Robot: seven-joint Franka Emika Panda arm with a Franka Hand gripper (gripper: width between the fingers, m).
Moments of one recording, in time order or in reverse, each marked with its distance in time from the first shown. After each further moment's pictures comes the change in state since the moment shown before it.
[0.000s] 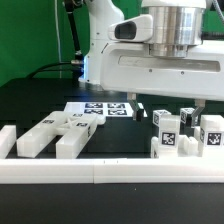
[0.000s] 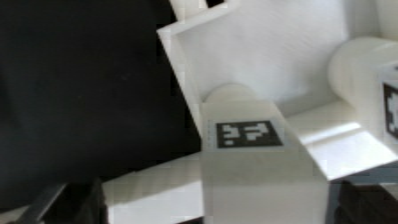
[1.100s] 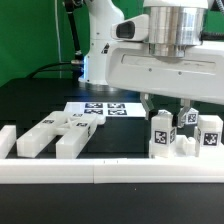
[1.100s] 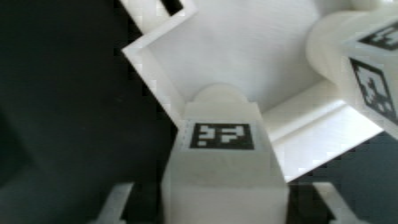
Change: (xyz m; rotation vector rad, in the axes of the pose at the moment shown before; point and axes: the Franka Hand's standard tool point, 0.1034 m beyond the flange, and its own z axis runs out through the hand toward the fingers) arm 0.000 0.000 0.000 -0.002 0.000 0.341
